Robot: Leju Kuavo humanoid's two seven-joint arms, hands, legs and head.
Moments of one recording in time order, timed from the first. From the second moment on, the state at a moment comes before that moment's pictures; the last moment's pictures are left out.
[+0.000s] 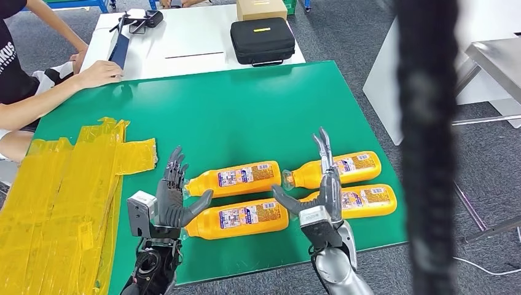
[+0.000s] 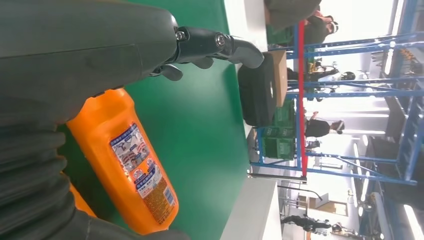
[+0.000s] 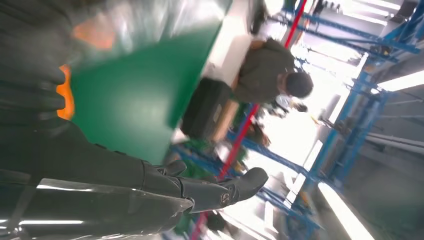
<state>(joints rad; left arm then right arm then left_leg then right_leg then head) -0.15 -0.16 -0.36 -1.24 -0.04 0.15 -0.59 -0.02 0.03 0.39 -1.61 0.34 -0.55 -0.45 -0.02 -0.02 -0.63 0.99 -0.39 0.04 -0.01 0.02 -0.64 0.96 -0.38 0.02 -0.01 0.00</state>
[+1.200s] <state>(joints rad) -0.21 -0.17 -0.33 -1.41 -0.09 0.09 -0.56 -0.58 -0.05 0.39 -1.01 1.05 -0.15 -0.13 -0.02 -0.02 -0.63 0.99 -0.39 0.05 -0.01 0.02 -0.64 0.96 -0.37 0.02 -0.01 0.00</state>
